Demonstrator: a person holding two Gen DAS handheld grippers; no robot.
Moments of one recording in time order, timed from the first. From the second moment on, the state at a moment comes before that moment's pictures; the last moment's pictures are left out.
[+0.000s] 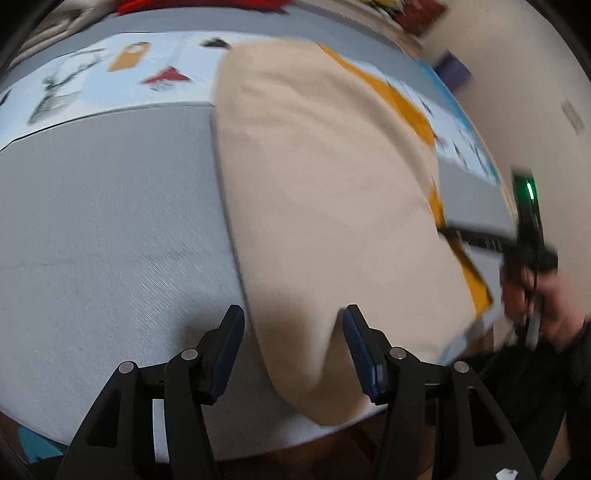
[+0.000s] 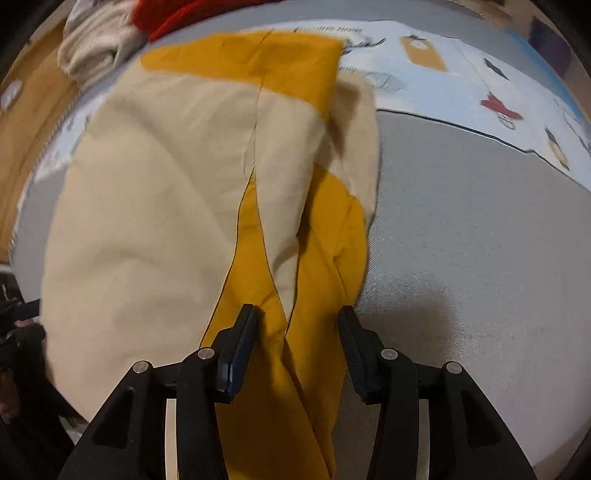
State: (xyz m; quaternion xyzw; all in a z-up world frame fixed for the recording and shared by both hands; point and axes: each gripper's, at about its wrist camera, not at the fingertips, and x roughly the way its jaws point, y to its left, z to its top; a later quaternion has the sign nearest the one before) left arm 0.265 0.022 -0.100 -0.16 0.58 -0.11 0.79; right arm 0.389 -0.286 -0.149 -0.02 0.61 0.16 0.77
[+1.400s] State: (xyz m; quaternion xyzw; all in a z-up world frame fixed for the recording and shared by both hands) left arm 0.410 0.179 -0.132 -0.30 0.54 -0.06 0.78; right arm 0.452 -0.214 -0.137 0.13 0.56 0.20 0.79
